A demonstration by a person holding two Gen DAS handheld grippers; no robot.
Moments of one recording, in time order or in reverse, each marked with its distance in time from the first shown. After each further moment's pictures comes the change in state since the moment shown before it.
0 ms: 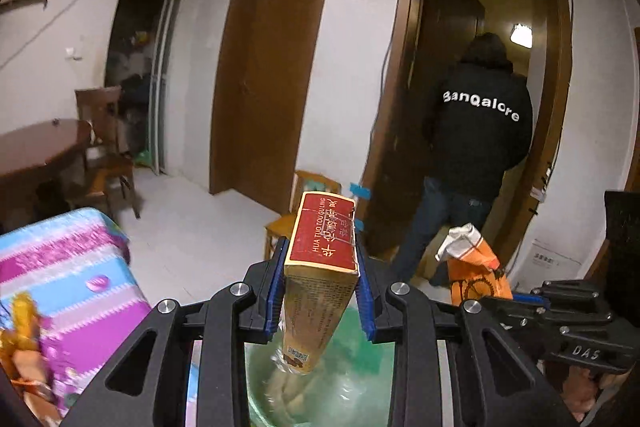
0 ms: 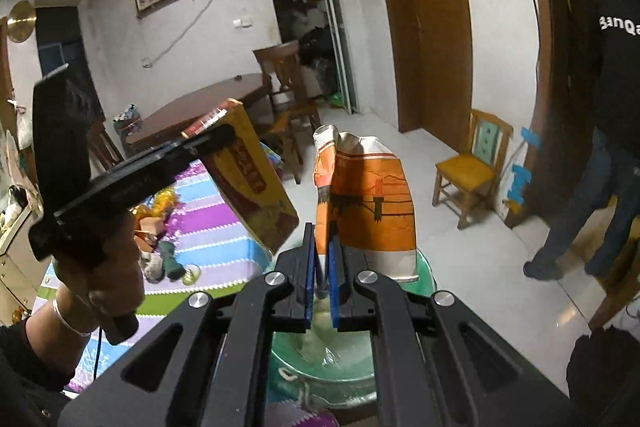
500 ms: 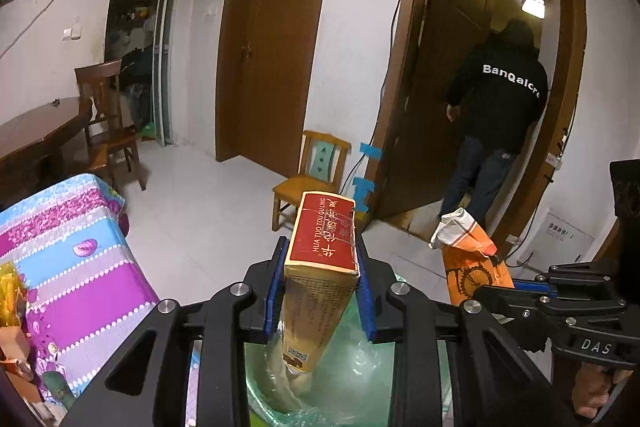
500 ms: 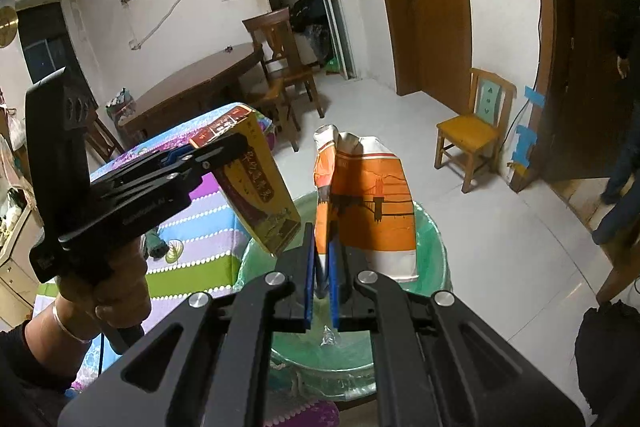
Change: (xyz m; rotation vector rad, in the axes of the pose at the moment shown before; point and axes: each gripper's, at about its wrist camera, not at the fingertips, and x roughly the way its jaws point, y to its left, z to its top) left arm 0.053 0.008 -0.062 0.007 0.121 0.040; right arm 0.040 -0.015 -0.020 0.046 0.121 0.009
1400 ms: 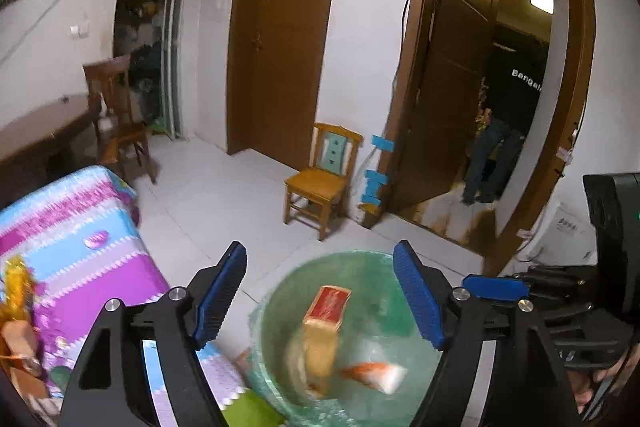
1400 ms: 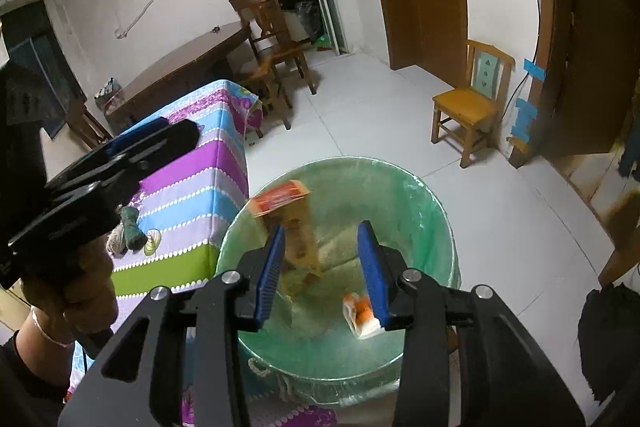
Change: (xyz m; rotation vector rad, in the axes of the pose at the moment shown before) left arm -0.007 0.021 -0.012 0.025 0.004 0.061; right arm 0.034 -0.011 -0.003 0.039 0.082 -0.019
